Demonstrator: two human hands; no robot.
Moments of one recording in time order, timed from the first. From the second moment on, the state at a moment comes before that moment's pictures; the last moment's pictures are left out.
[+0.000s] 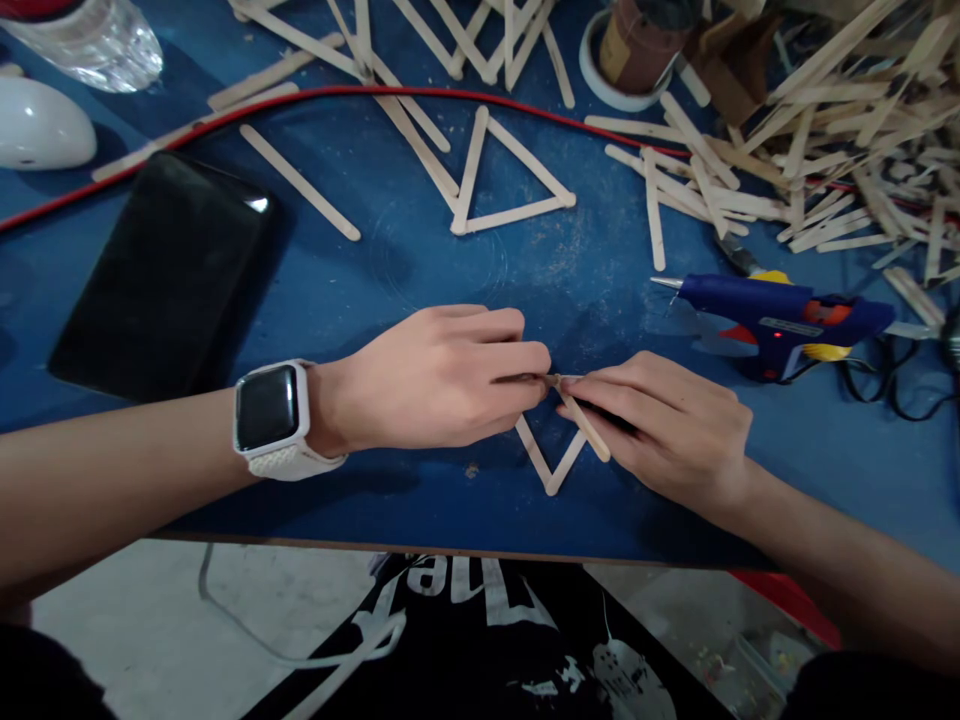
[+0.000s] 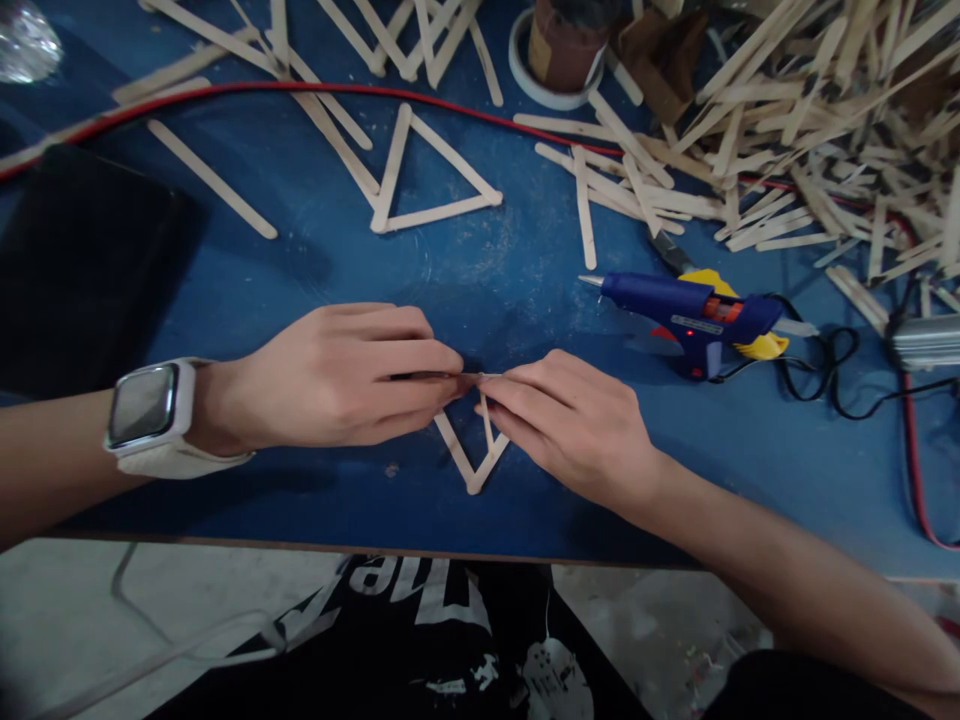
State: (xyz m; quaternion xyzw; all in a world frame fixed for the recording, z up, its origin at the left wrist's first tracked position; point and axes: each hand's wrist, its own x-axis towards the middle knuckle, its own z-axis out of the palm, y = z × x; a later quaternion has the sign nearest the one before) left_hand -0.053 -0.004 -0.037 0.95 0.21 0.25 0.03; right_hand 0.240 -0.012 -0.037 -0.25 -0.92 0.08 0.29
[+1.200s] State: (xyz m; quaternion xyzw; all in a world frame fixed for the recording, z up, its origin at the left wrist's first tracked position) left_hand -0.051 -0.009 -0.032 0.95 0.21 0.21 0.00; right_hand 0.238 -0.013 -0.034 -0.26 -0.92 0.08 0.29
